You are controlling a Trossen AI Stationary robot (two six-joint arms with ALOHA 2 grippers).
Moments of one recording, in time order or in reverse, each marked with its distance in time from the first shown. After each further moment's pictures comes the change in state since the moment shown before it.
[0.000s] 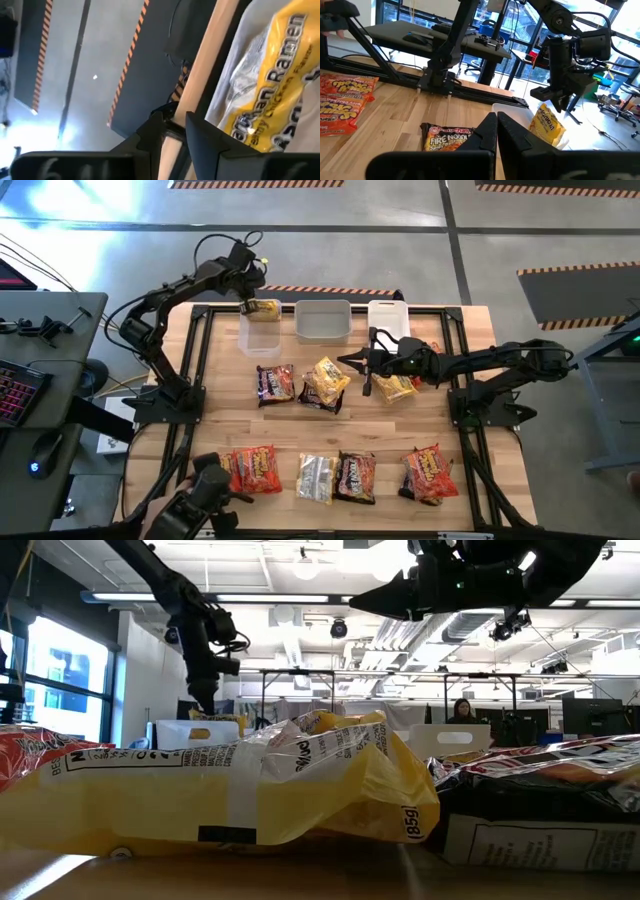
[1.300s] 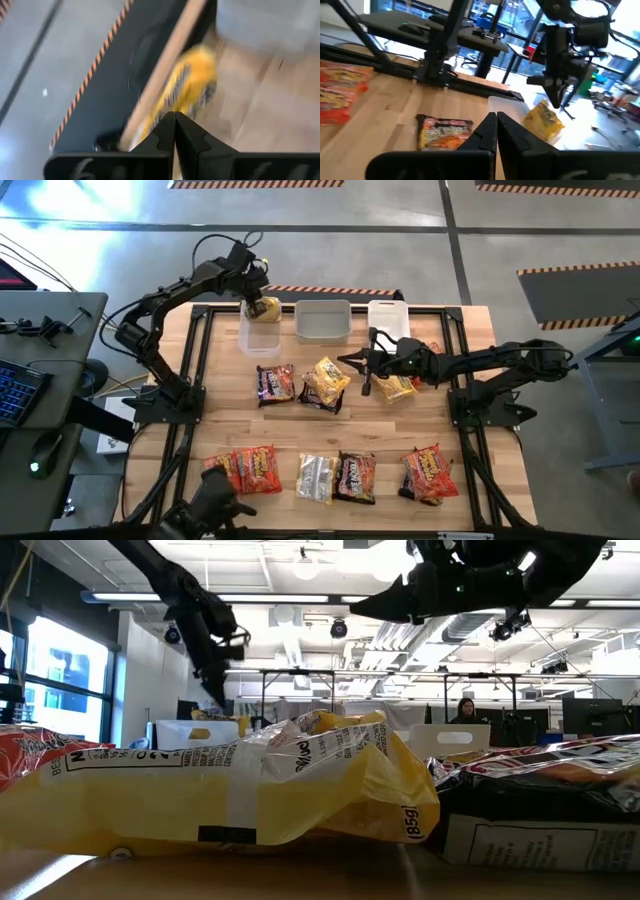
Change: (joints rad) left arm -0.040 -0.059 -0.014 -0.014 0.258 -0.238; right arm -0.006 0.010 0.000 -0.025 0.039 -0.033
